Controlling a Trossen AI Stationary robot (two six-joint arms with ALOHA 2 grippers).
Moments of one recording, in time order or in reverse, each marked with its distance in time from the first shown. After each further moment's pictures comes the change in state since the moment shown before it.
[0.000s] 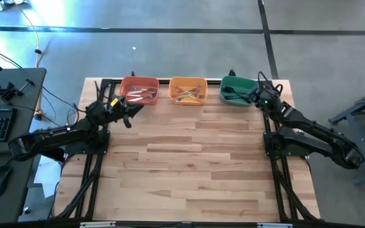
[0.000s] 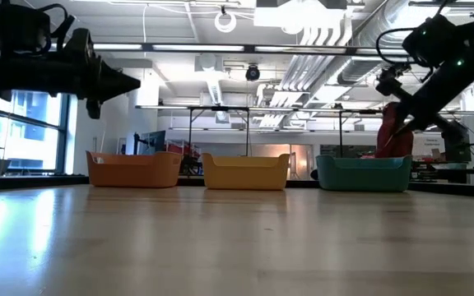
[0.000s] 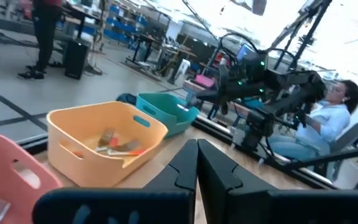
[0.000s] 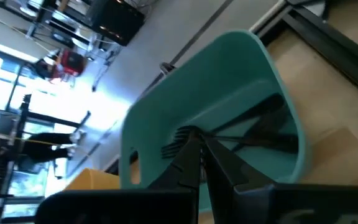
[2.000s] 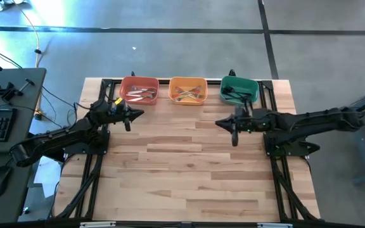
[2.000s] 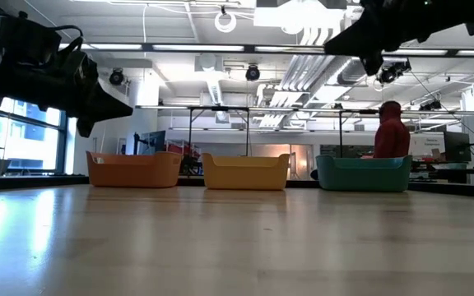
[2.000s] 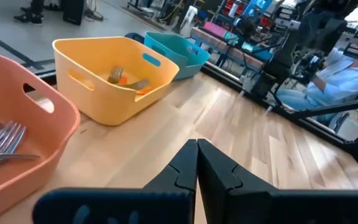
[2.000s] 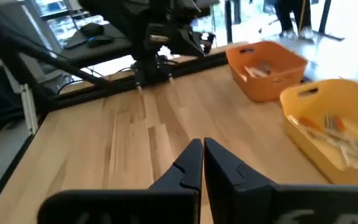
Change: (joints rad) left arm 0.091 -0.059 0.000 -0.297 0.142 0.059; right arm 0.781 0.218 0.188 0.361 -0.293 -1.032
